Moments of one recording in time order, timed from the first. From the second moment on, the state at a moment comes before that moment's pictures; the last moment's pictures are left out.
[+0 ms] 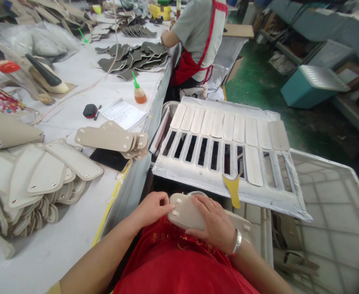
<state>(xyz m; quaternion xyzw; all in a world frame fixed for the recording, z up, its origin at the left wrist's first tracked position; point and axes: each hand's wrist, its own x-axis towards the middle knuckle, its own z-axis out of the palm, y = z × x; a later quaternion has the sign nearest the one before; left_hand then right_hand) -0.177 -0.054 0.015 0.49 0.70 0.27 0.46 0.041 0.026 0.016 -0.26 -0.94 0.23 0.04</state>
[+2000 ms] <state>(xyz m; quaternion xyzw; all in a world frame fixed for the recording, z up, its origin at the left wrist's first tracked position) -0.175 -0.053 0.012 0.48 0.72 0.29 0.40 -0.012 0.013 0.023 -0.31 -0.92 0.23 0.04</state>
